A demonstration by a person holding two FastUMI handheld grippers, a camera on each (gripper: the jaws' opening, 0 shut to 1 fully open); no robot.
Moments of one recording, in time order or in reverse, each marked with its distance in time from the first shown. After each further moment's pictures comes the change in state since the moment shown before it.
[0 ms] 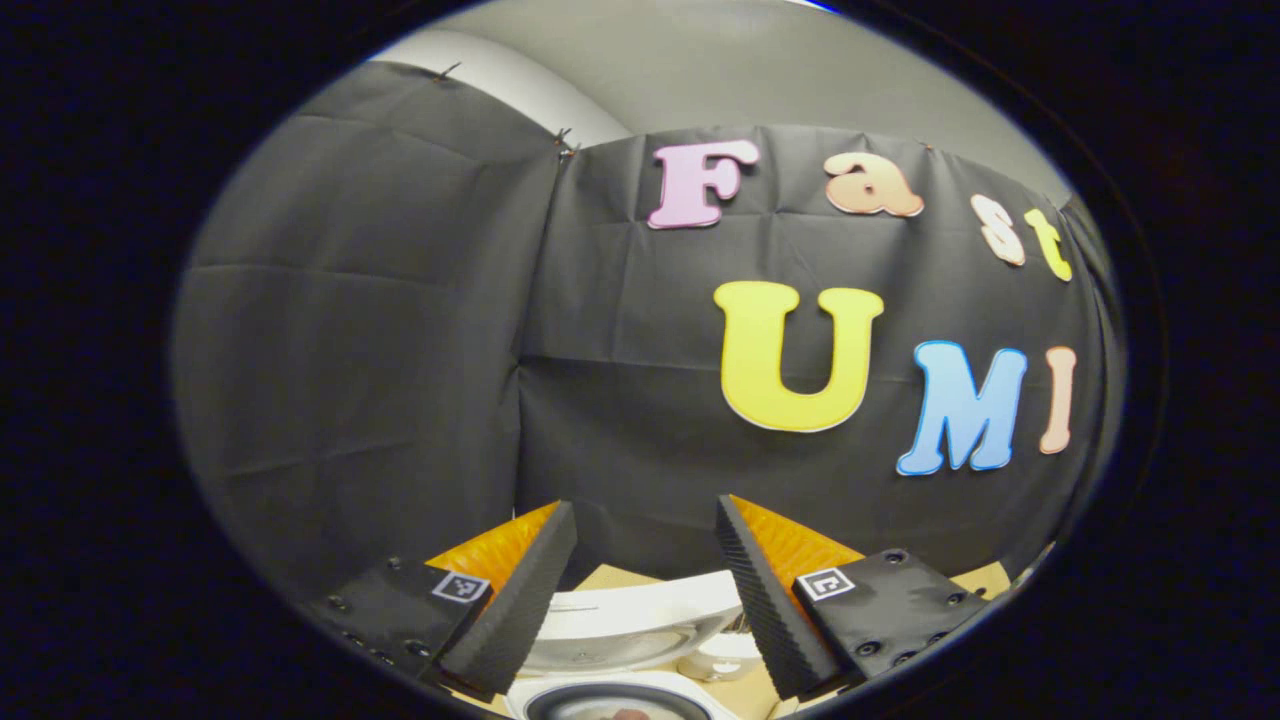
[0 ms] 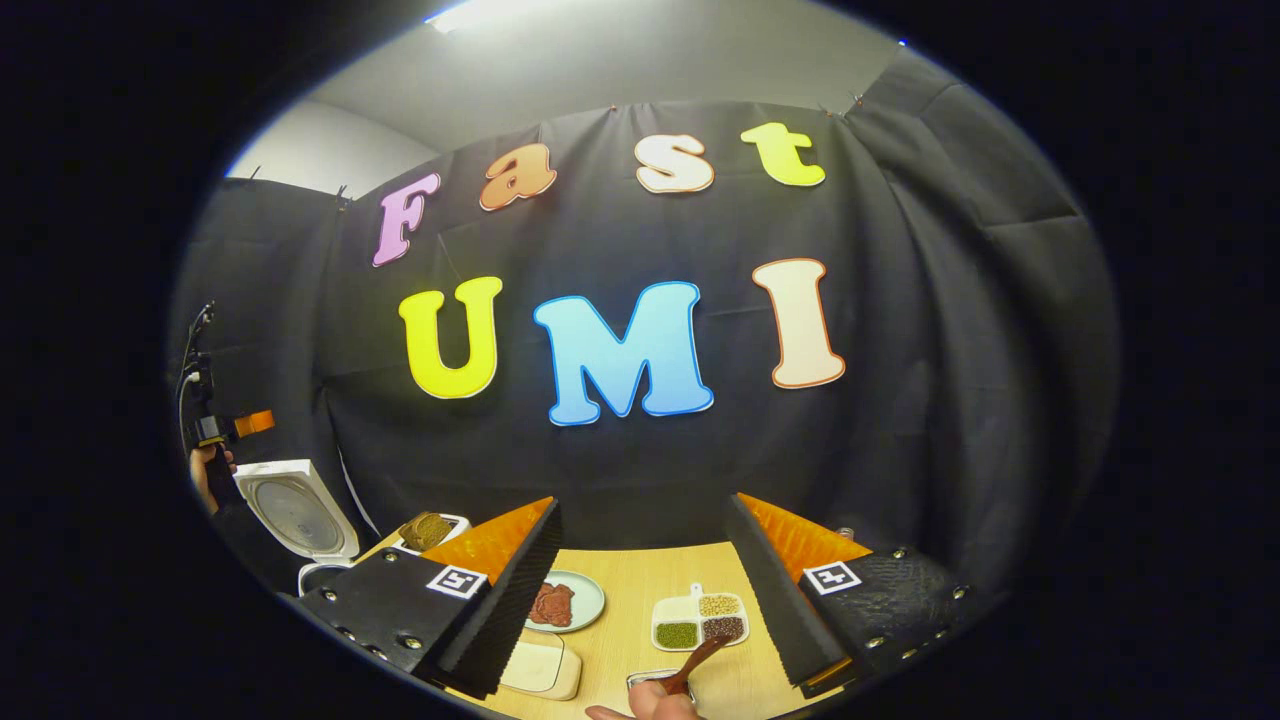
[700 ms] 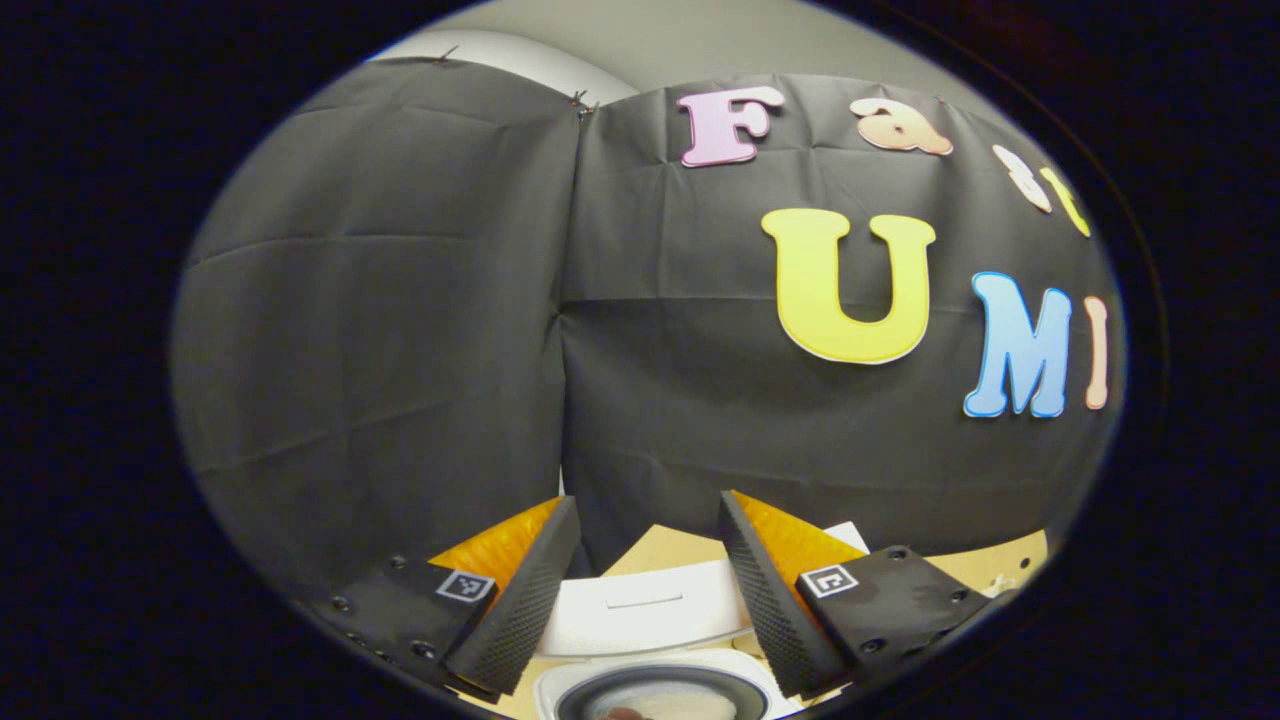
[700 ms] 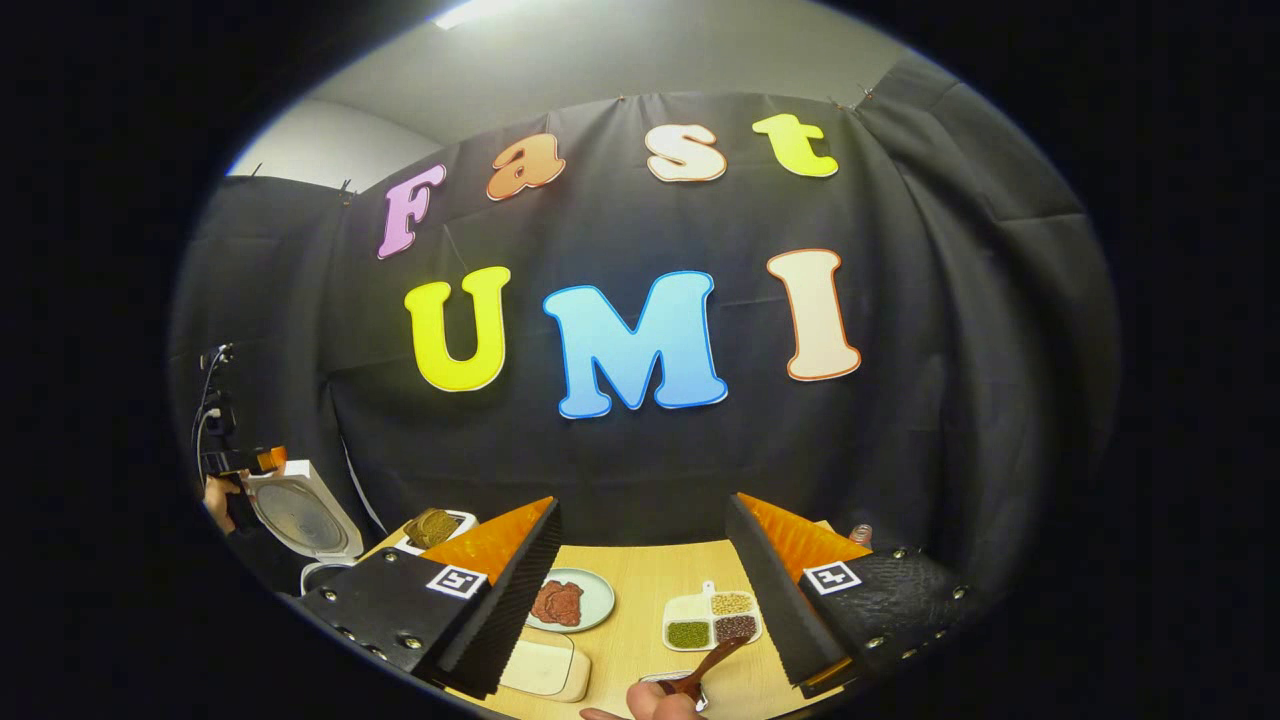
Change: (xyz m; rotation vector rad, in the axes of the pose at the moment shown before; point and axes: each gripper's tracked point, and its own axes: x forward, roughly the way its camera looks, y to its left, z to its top) left arm 0.011 0.030 -0.069 0.064 0.116 0.112; right arm 0.014 0.016 -0.006 0.002 0.020 0.027
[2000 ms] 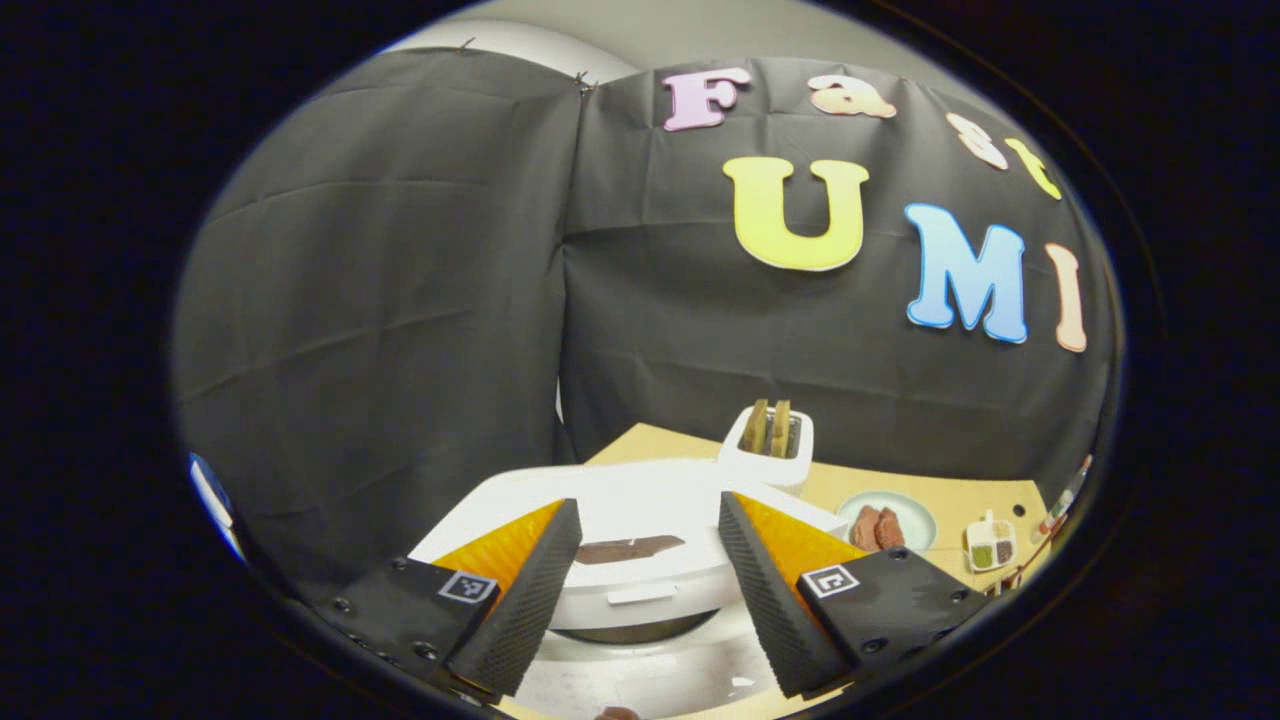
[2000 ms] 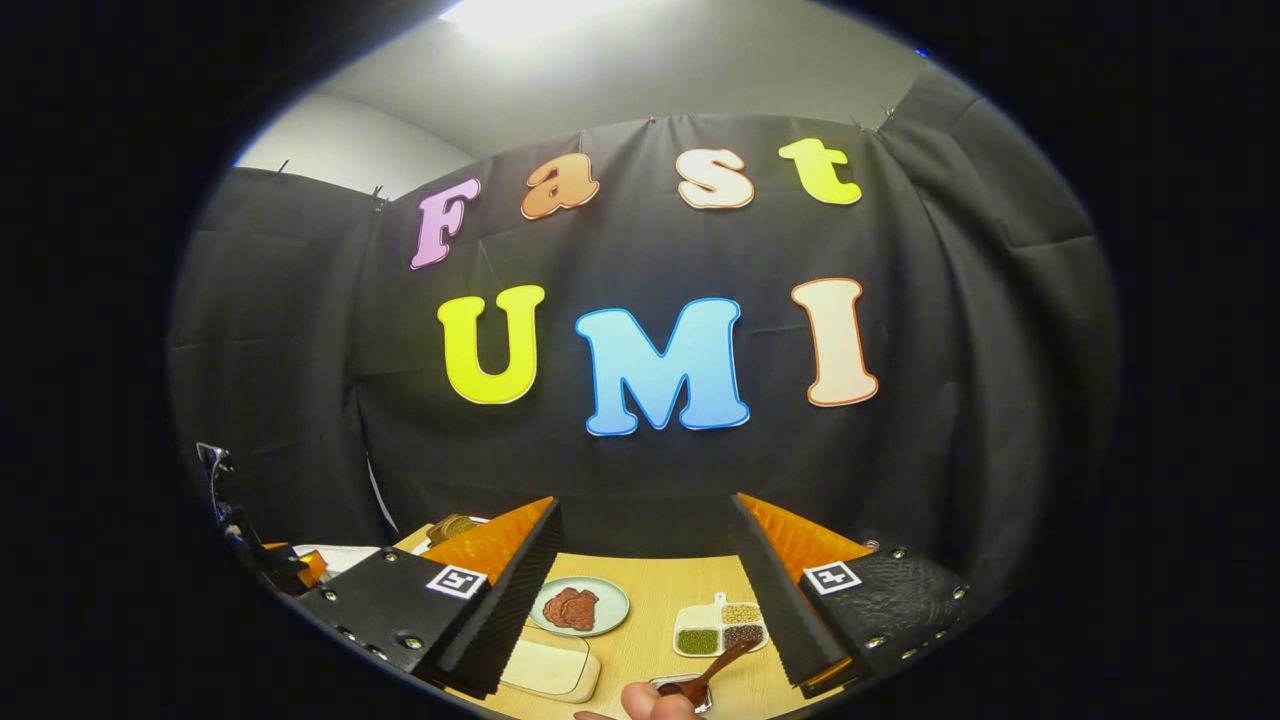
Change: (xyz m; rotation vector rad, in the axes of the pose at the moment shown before) left arm -0.154 -0.048 -0.185 -0.005 0.143 0.000; right arm -0.026 0.023 0.016 -0.038 -0.055 0.056
